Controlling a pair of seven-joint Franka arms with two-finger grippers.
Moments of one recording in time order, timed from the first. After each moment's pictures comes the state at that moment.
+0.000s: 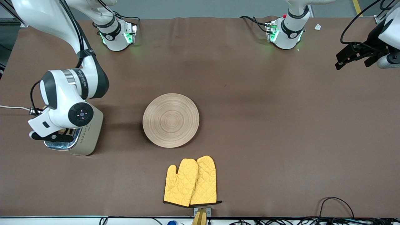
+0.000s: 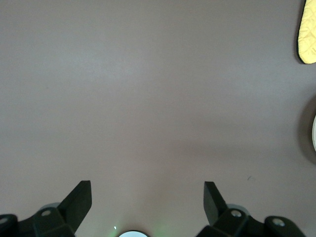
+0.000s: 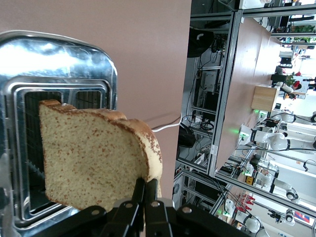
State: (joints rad) left arm -0.04 -0.11 -0.08 -1.59 -0.01 1.49 -0.19; right arm 0.06 0.44 0.20 -1.54 -0.89 1.41 0.44
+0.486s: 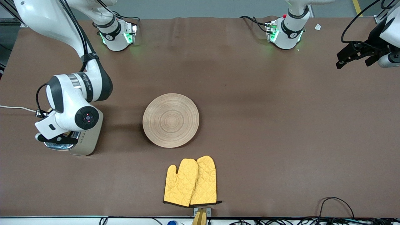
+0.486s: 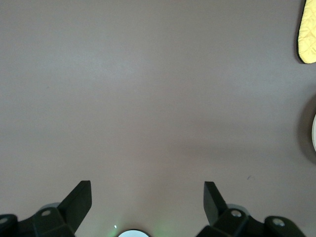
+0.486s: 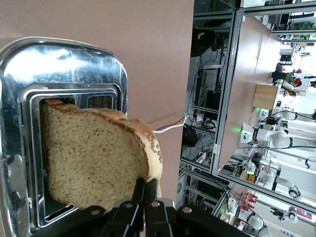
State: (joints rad) left arm -0.04 -0.11 -0.08 -1.58 -0.01 1.48 -0.19; right arm 0.06 0.48 0.21 -1.52 -0.88 1.41 0.48
